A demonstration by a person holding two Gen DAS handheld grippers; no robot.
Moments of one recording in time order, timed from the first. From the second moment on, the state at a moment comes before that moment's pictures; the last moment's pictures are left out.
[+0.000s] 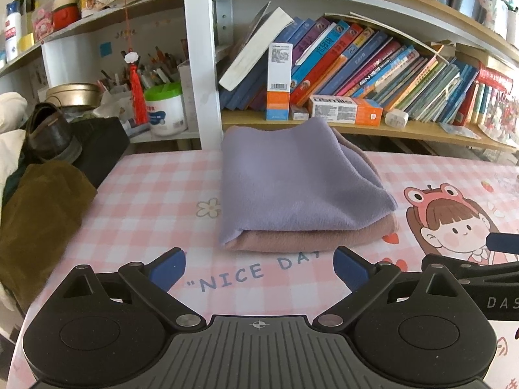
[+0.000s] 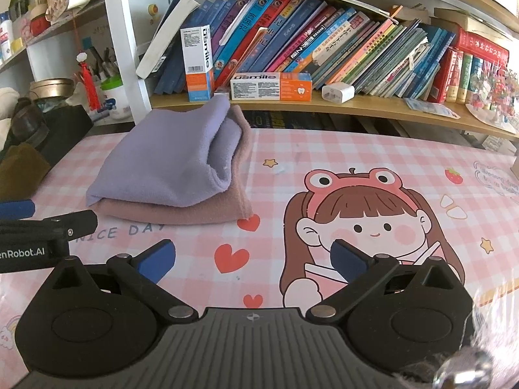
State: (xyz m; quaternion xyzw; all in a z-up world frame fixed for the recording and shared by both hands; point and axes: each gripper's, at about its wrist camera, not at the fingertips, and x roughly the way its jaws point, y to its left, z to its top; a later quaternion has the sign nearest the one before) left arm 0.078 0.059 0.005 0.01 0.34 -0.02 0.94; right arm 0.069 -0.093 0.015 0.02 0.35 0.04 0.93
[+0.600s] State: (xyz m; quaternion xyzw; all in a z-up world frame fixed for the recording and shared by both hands) left arm 0.074 0.055 0.004 0.02 0.34 -0.02 0.94; right arm 0.070 -0.096 0.015 0.03 0.35 0.04 0.93
